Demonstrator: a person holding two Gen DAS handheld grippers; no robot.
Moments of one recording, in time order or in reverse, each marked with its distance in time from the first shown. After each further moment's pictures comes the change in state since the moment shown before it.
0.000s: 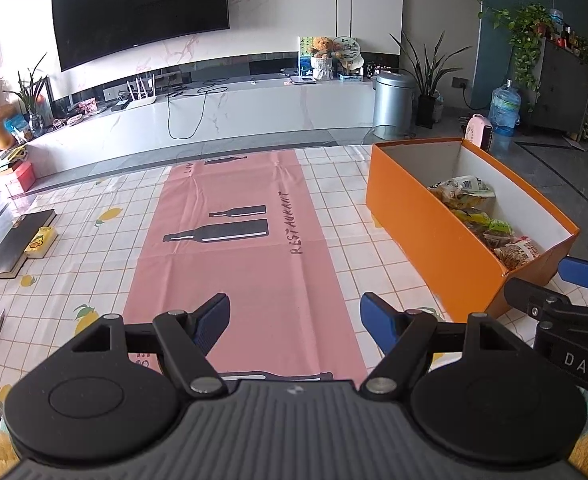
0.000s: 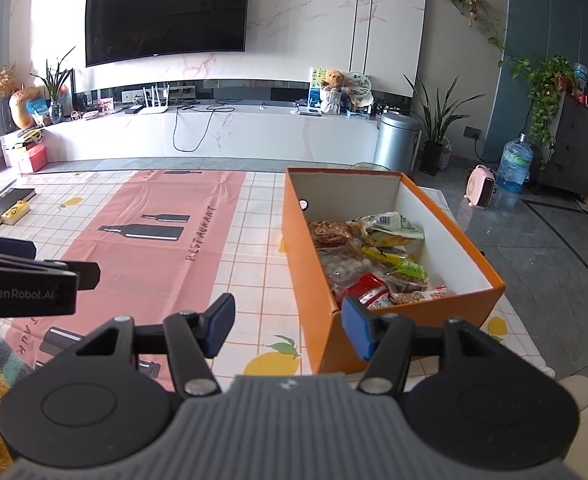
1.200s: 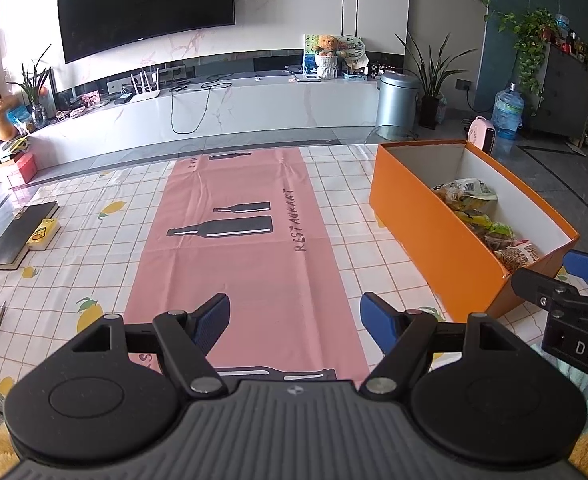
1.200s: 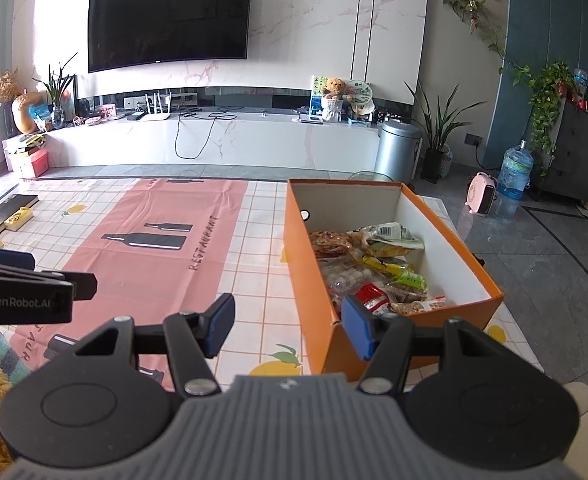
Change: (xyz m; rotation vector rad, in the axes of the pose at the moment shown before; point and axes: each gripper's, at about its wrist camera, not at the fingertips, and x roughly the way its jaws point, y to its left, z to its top) left arm -0.005 0.005 0.000 -0.022 0.009 0.001; right arm -0.007 0.001 0.006 -0.004 -0.023 0.003
